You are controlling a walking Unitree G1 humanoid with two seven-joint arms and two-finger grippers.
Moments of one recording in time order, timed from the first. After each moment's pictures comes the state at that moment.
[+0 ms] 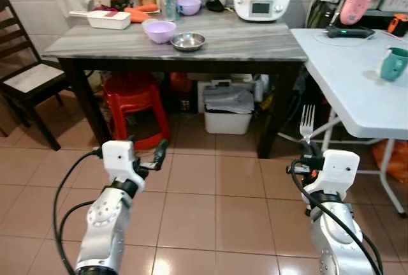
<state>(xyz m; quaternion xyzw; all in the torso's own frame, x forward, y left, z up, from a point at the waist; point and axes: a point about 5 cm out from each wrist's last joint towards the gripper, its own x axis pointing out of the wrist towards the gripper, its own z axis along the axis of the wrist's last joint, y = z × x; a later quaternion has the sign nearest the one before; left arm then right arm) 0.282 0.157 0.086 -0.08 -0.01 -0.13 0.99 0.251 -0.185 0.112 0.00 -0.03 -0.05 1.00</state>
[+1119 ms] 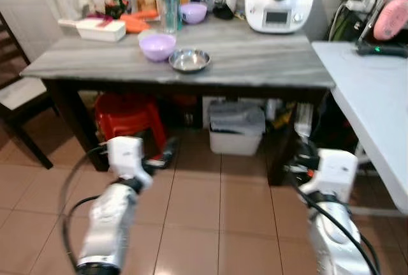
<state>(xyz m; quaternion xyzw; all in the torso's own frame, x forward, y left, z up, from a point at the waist) 0.285 0.136 0.093 -0.09 -0.02 -0.17 0.98 0.250 -0.185 0.109 0.00 -0.03 -0.05 1.00</state>
